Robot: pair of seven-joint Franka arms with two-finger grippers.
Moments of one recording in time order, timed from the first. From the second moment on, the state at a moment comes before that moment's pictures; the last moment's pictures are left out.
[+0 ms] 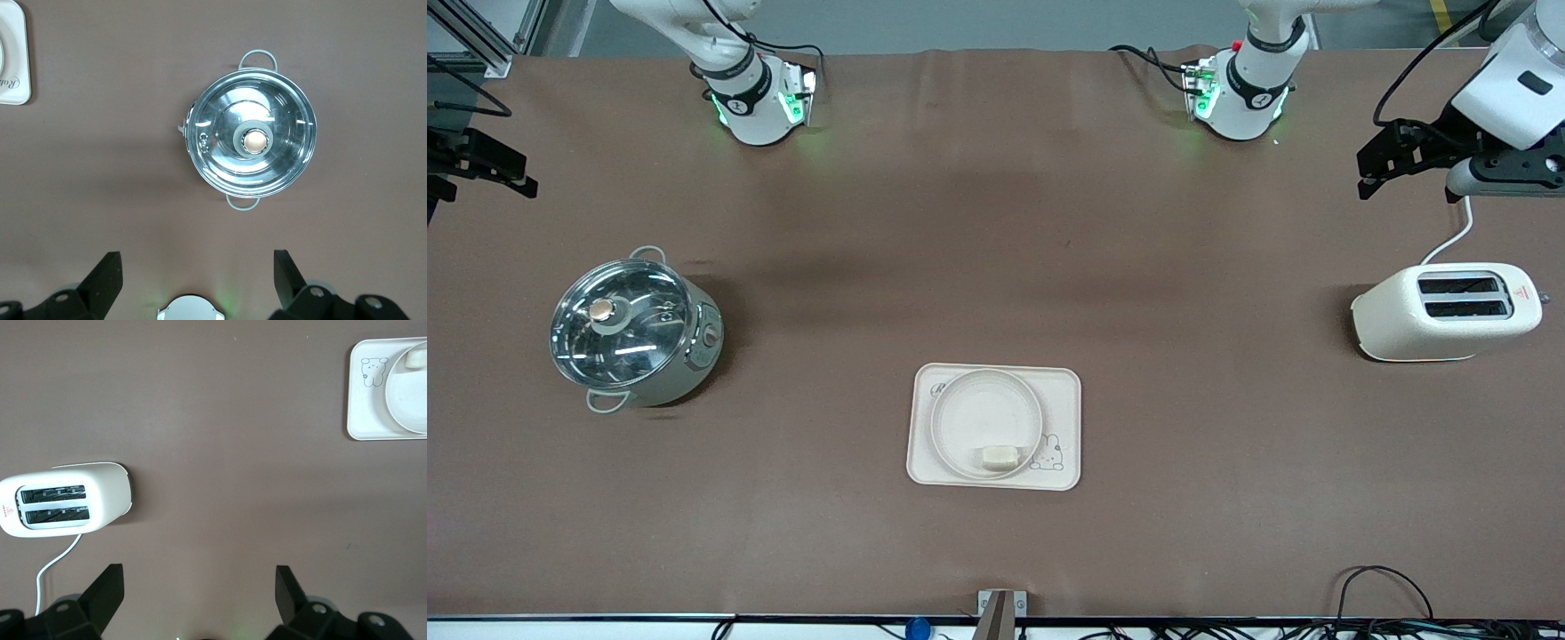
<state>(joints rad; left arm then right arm) 0.02 -0.09 -0.18 -1.57 0.01 1.50 -0.08 -0.06 -0.07 -0.03 -1.57 -0.01 1.40 -0.13</state>
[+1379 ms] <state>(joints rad) 0.02 -0.05 -0.18 -1.55 0.01 1.50 -0.08 0.13 0.08 -0.01 -1.62 0.21 1.61 -0.01</state>
